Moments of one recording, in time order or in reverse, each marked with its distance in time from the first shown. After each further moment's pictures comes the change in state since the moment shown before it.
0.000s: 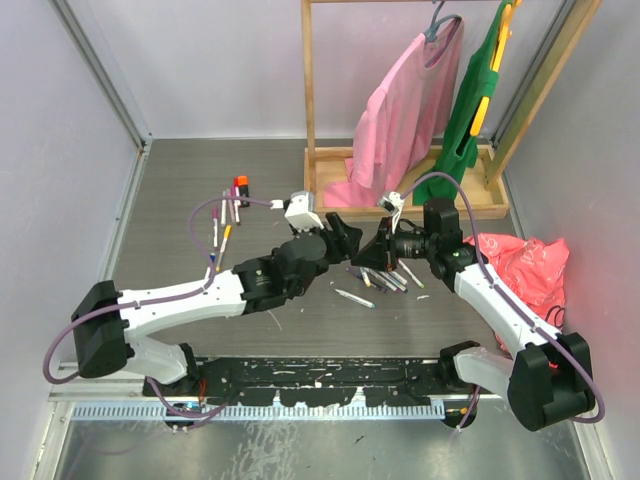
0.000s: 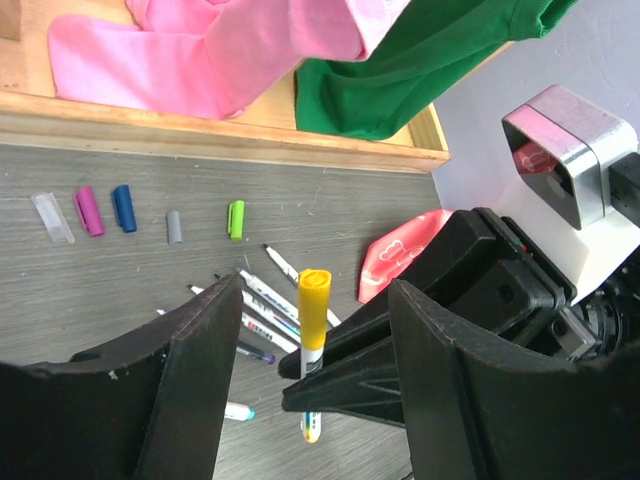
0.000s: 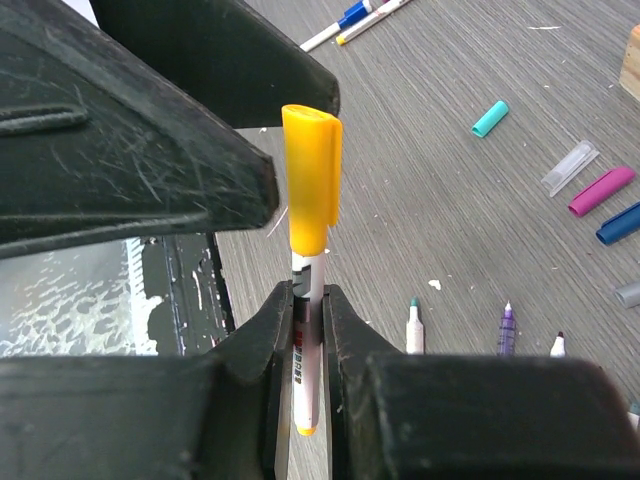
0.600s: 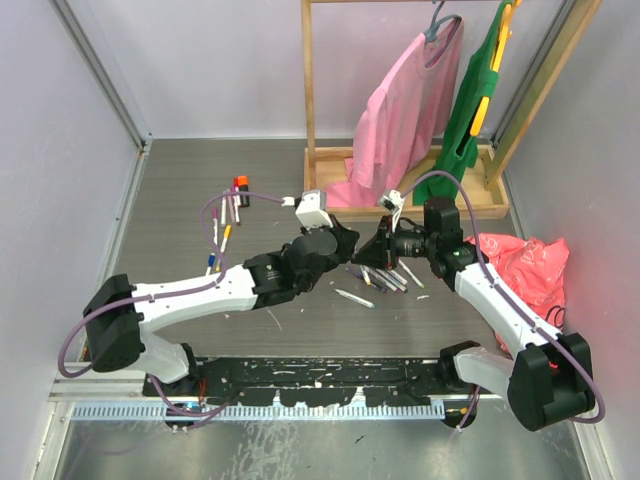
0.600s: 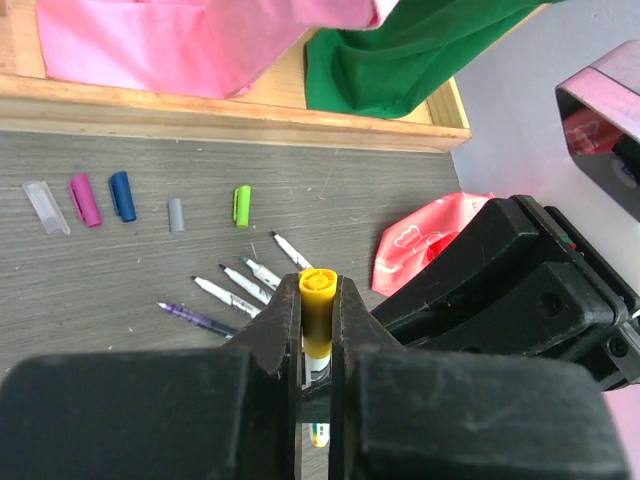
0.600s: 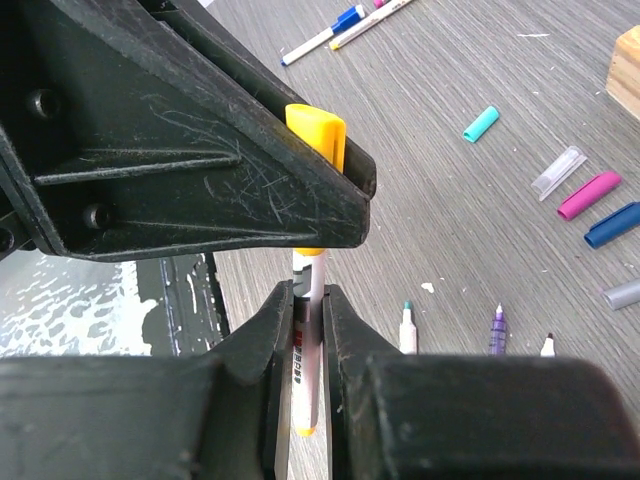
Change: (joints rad) left arm 0.018 0.091 0.071 -0.047 0.027 -0.001; right arm 0.000 0.000 0.012 -0.008 0.006 -0.007
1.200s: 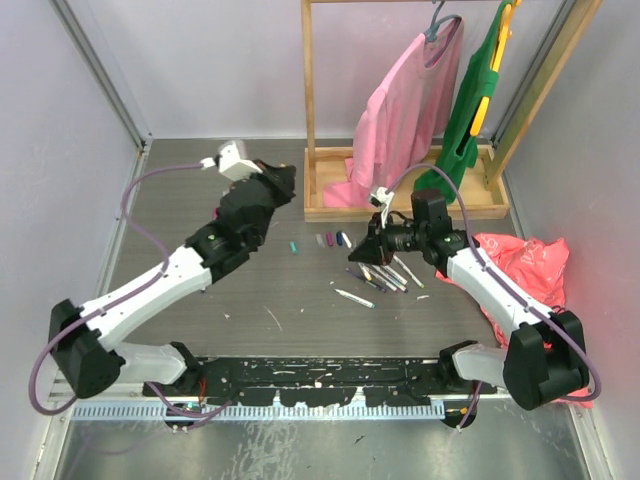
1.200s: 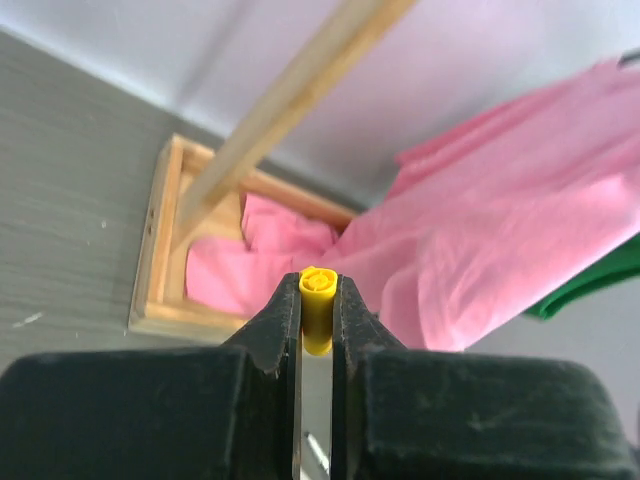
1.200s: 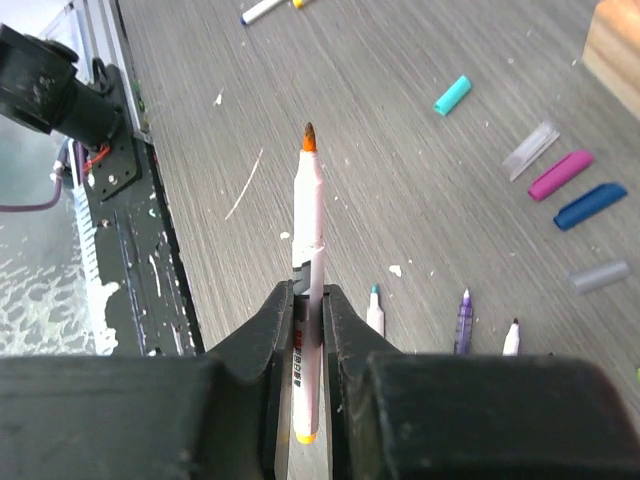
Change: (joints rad) left arm 0.299 -0.166 0.019 0.039 0.019 0.079; right arm 0.037 0.102 0.103 -0.120 0.088 -0.125
